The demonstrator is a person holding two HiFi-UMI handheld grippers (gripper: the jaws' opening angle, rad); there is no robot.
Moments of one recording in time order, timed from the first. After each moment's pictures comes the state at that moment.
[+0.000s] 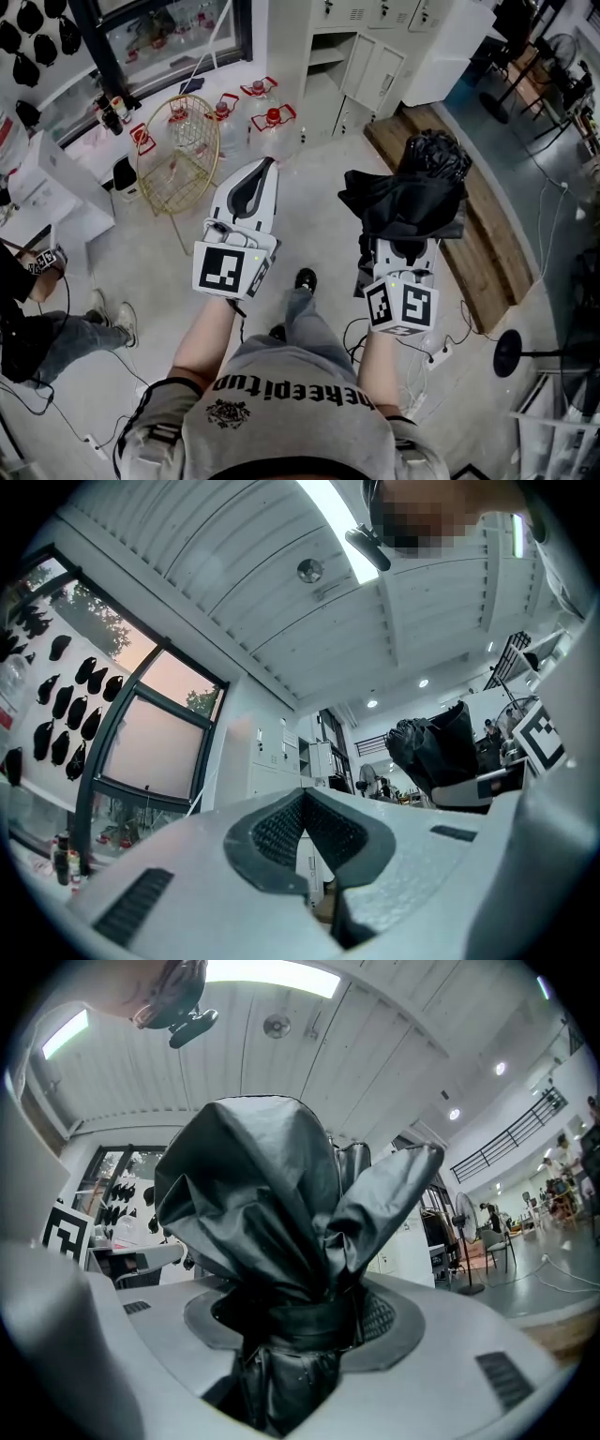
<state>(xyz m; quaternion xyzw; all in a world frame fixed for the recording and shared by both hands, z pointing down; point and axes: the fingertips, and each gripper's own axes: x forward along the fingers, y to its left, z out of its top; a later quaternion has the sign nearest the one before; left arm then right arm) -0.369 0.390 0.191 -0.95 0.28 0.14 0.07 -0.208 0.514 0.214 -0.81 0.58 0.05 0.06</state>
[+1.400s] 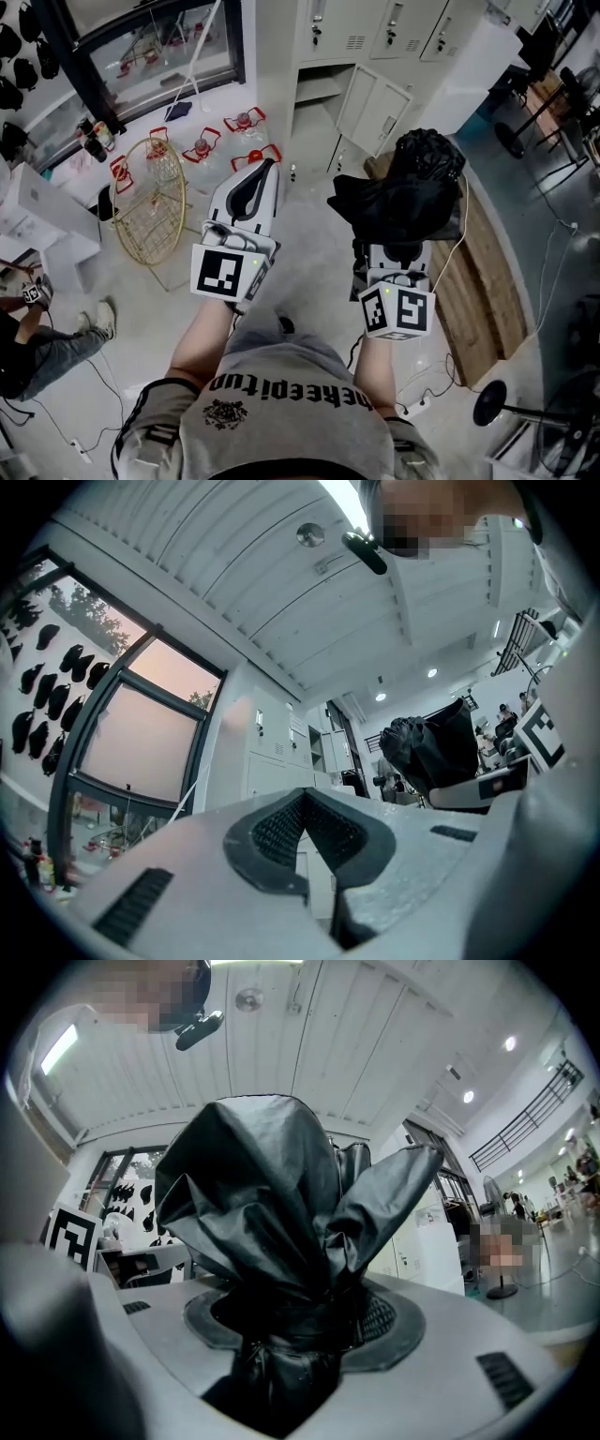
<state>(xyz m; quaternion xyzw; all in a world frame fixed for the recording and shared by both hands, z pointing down) -0.141 0.184 0.179 -0.94 0.31 0.14 0.08 0.013 0.289 0.204 -0.78 0.62 0.05 0.07</state>
